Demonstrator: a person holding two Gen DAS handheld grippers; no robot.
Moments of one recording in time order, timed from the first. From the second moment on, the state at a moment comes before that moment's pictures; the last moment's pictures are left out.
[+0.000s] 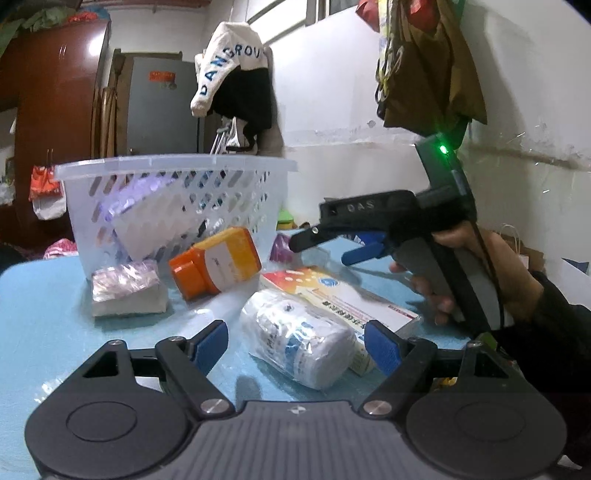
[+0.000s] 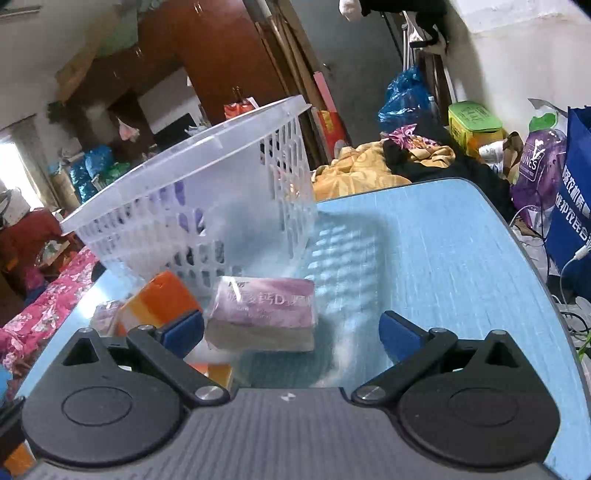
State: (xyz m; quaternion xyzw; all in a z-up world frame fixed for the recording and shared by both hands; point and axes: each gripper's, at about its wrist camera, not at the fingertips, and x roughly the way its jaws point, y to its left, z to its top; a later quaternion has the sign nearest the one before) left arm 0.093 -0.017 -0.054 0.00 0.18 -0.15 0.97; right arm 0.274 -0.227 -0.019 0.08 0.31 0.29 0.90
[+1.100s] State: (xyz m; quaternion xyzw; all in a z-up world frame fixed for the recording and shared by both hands) left arm 0.075 -0.029 -0.056 0.05 0.12 -0.10 0.99; right arm 0.196 -0.259 -0.001 0.12 0.18 0.34 0.91
